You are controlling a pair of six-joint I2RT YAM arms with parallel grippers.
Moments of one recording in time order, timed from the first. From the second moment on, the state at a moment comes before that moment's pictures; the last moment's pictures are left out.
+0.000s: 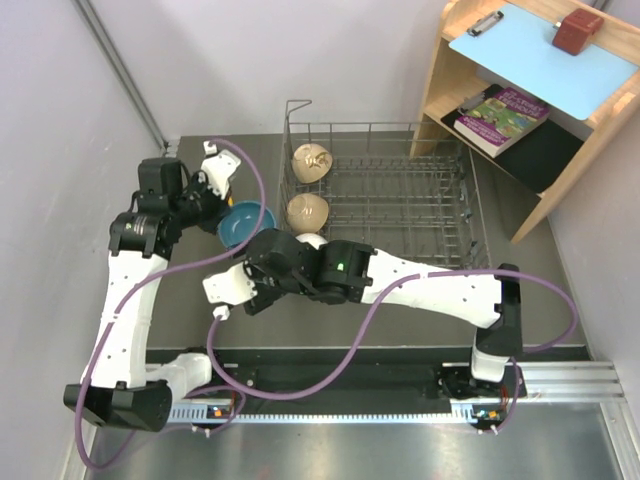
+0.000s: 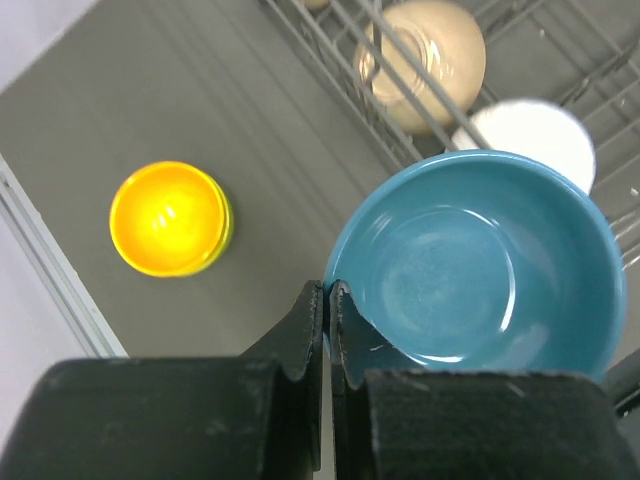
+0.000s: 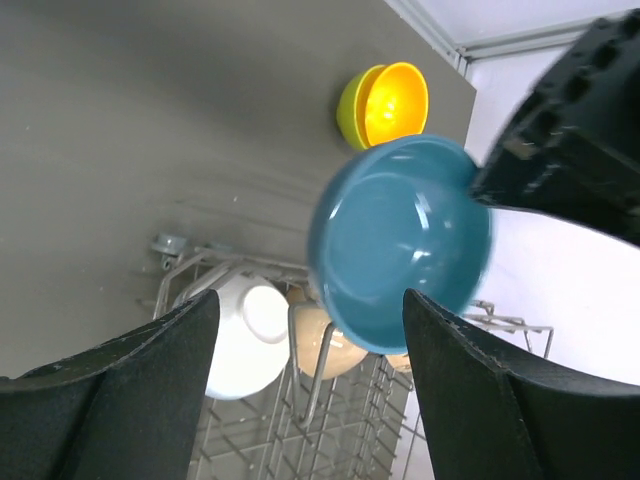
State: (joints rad) left arm -0.08 1.11 1.39 -0.90 0.37 0.46; right arm 1.37 1.78 1.86 -0.69 0.23 -0.89
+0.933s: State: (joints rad) left arm -0.08 1.02 1.31 -0.95 0.37 0.48; right arm 1.38 1.90 1.88 -0.65 0.23 -0.89
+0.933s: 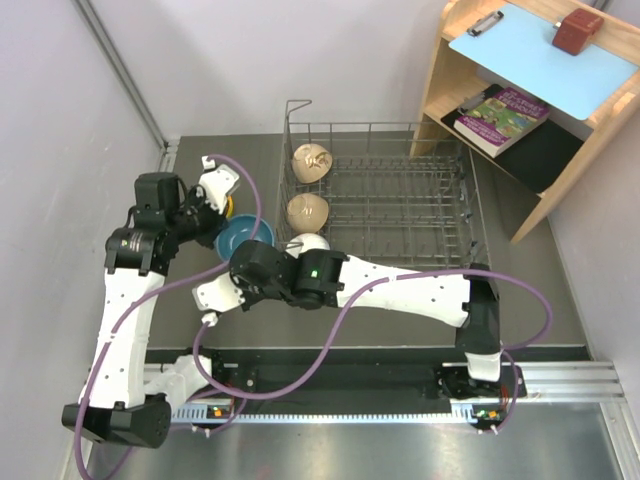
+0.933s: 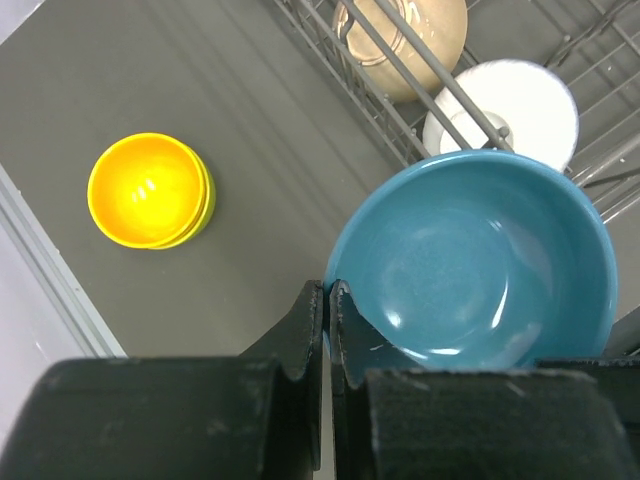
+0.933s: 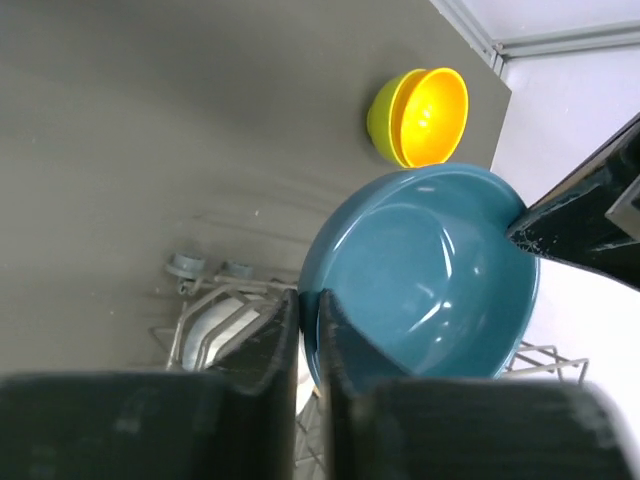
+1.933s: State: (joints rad) left arm -0.08 0.99 1.24 -0.88 0.35 0.43; right arm 1.39 1.91 1.88 -0.68 0.21 -0.81
